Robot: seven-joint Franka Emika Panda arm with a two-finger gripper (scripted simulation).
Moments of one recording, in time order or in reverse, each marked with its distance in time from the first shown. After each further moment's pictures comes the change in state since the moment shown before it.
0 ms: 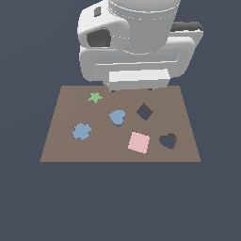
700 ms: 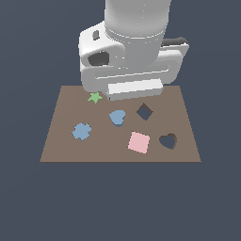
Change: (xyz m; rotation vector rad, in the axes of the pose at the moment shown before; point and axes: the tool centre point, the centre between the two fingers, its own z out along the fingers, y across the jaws) arm -0.001 0.006 0.026 0.003 0.001 -0.081
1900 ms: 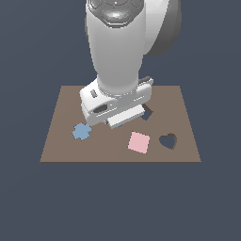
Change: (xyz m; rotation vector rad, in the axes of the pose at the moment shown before) arm 0.002 0.025 0.103 0.011 -0.004 -0.312
